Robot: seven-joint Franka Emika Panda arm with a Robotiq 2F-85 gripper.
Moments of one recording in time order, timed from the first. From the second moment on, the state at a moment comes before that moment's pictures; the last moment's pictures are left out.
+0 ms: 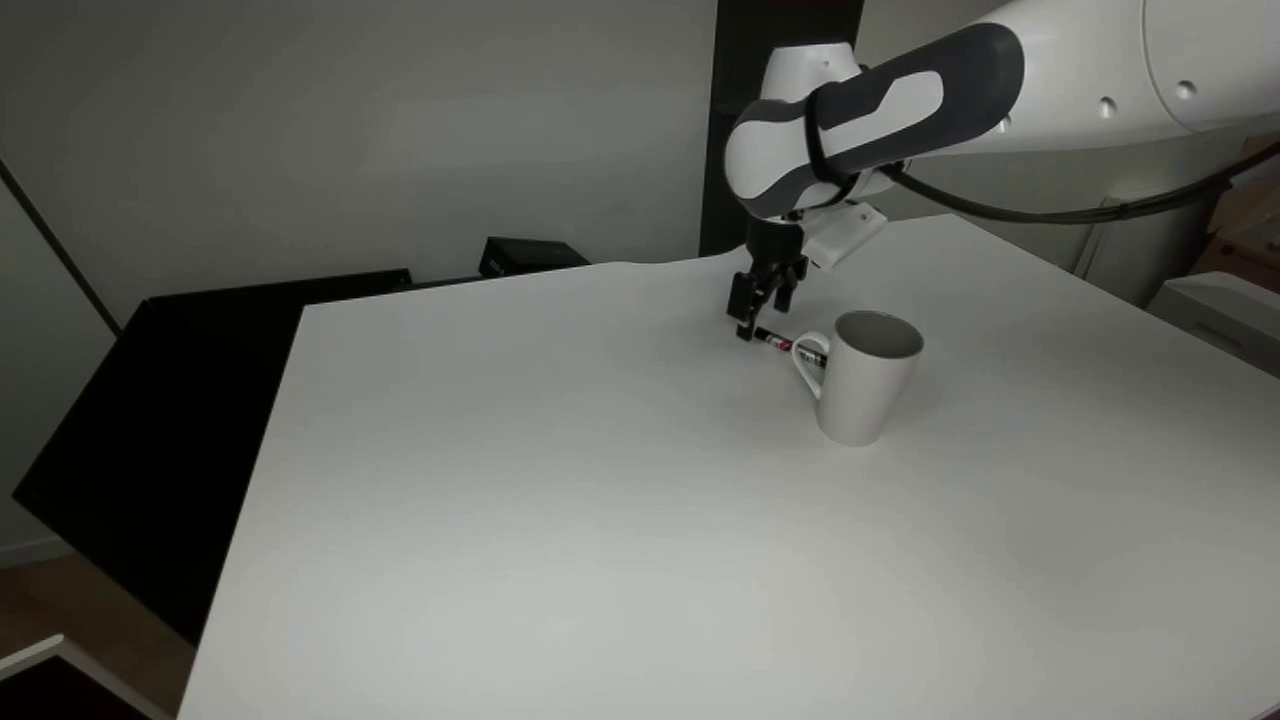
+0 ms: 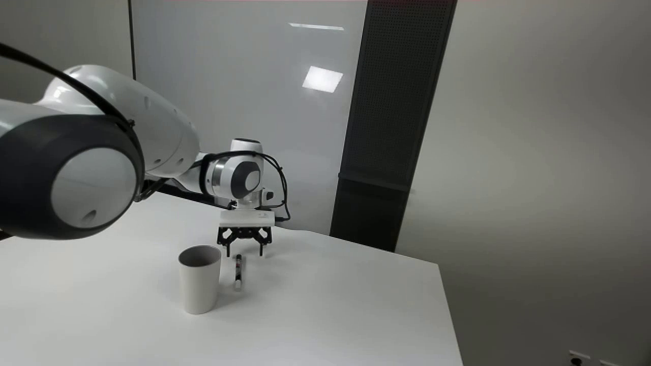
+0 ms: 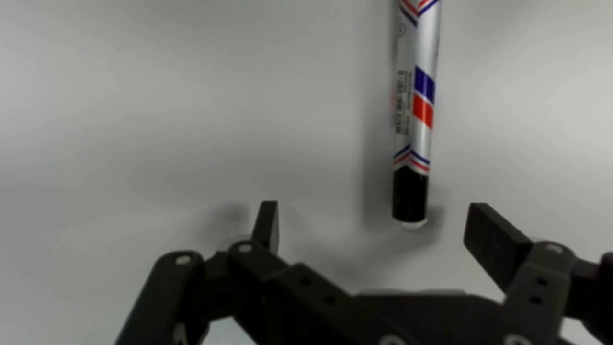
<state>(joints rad) -0.01 1.37 0.03 -0.69 -0.06 2.11 -0.41</state>
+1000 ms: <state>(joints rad) 0.01 1.37 0.03 -0.68 -0.06 2.08 -0.40</state>
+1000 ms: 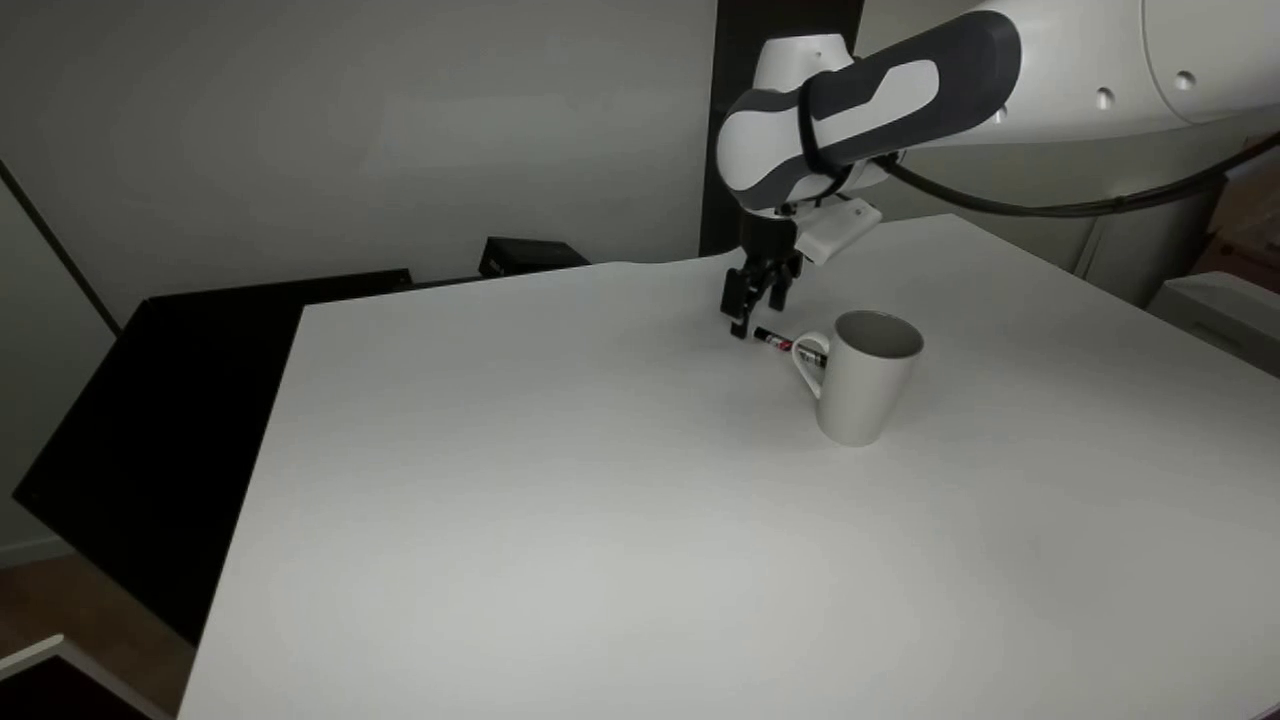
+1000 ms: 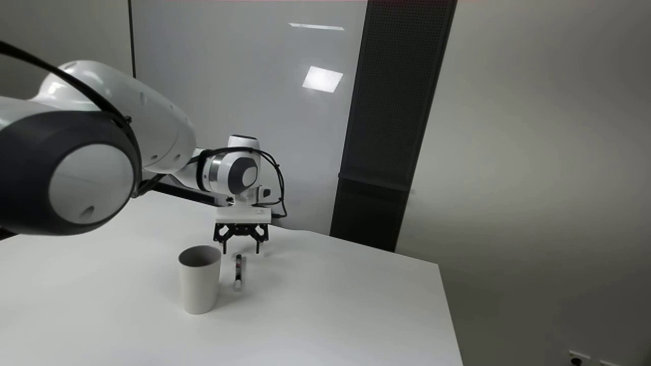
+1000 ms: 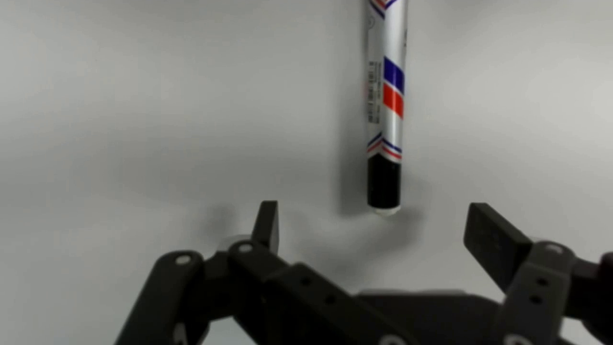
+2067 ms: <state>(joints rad) 0.01 1.36 0.04 -0.69 -0.04 2.06 -0.37</state>
